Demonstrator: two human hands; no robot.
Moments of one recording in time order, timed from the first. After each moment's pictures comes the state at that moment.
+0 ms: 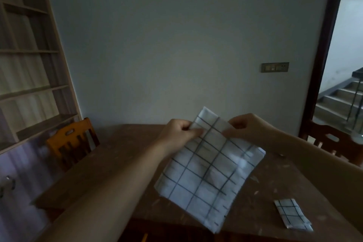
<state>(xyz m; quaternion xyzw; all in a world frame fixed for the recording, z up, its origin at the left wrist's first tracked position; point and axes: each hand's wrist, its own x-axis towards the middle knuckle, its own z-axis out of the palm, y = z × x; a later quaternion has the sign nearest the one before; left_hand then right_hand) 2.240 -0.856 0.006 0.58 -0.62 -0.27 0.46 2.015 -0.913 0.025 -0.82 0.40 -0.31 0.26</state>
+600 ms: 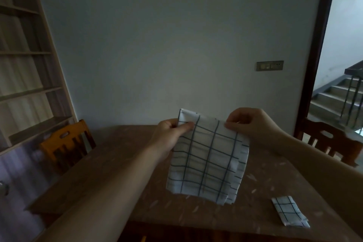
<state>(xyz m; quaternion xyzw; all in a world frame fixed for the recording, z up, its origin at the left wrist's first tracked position) 2.240 -0.859 0.001 0.51 -0.50 -0.37 0.59 2.005 -0.912 0.021 -0.78 0.33 -0.45 0.27</state>
